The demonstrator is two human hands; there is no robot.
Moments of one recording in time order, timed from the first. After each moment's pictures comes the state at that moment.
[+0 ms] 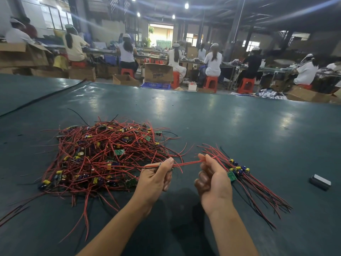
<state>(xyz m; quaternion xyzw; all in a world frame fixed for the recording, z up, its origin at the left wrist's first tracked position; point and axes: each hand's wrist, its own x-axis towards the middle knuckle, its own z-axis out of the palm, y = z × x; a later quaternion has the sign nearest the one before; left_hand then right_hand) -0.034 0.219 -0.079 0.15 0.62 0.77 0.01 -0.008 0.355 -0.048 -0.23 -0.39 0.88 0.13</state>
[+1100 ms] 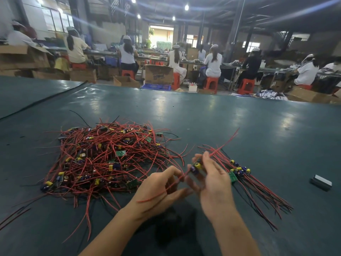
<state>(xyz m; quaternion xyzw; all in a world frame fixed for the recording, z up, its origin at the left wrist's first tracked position) -0.036 0.204 -0.089 0.33 0.82 0.45 -0.07 0.007 0.341 -0.032 -0.16 -0.48 0.85 0.13</state>
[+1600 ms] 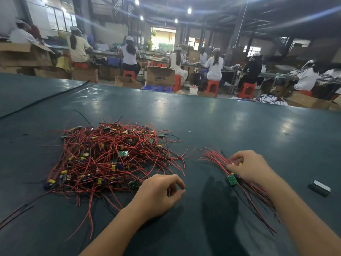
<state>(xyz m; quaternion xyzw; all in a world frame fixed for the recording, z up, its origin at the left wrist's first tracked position) -0.031 0.200 -0.085 0.35 0.85 0.37 -0.13 -0.037 0.477 -0.016 -0.19 -0.96 0.20 0.04</state>
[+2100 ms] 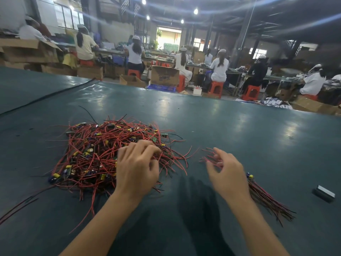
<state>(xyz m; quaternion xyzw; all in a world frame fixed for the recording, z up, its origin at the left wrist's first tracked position) -0.042 0.172 -0.057 0.16 0.86 0.25 -0.42 -0.023 0.401 -0.052 -0.07 -0.92 0.27 0.26</state>
